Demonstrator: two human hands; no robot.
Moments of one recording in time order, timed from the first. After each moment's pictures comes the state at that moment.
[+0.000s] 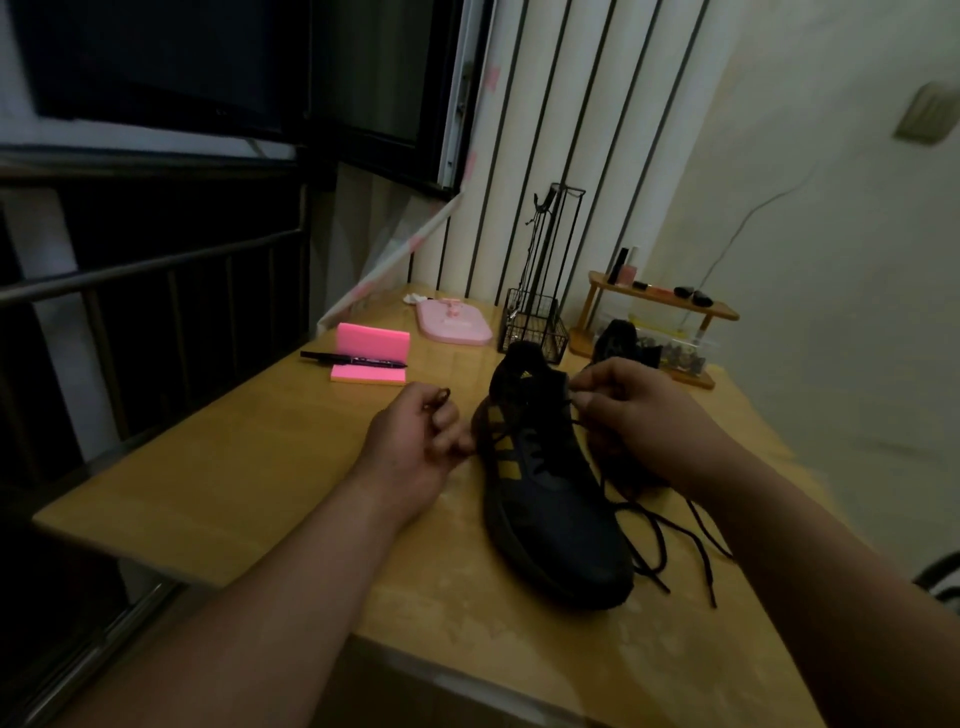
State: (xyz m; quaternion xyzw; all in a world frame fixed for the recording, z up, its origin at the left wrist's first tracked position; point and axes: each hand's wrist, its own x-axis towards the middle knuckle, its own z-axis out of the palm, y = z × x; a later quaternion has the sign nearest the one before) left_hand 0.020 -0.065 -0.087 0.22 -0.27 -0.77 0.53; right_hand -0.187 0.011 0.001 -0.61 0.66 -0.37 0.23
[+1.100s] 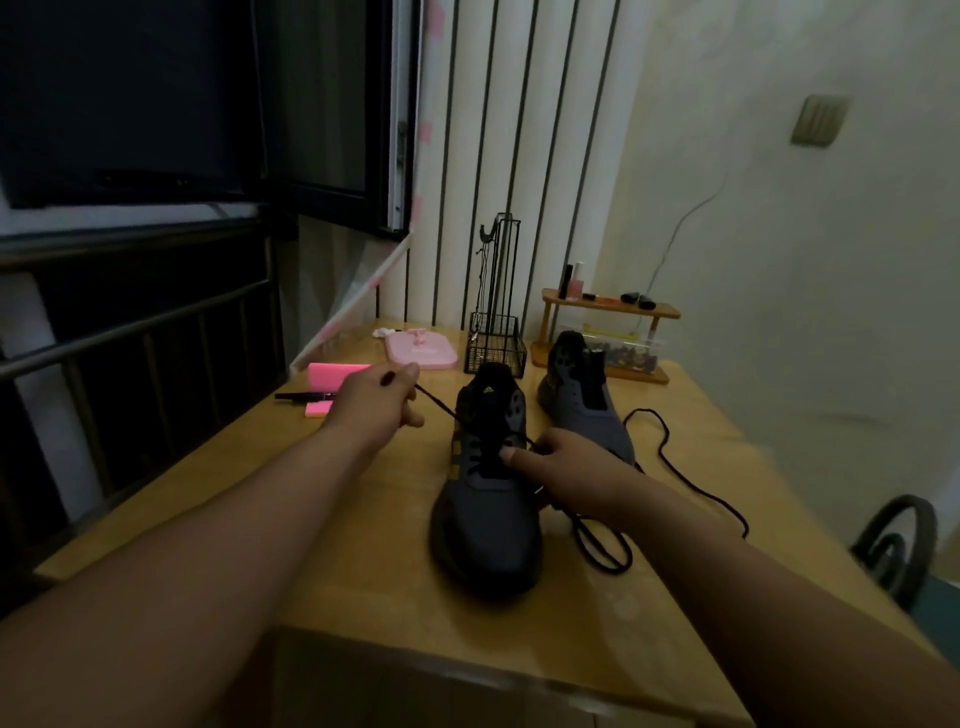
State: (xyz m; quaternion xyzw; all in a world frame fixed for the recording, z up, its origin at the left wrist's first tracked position) left_hand 0.038 -0.081 -0.039 0.49 -0.62 -0.41 0.46; right_hand -0.179 0.029 -0.029 -0.58 0.73 -0.23 0.28
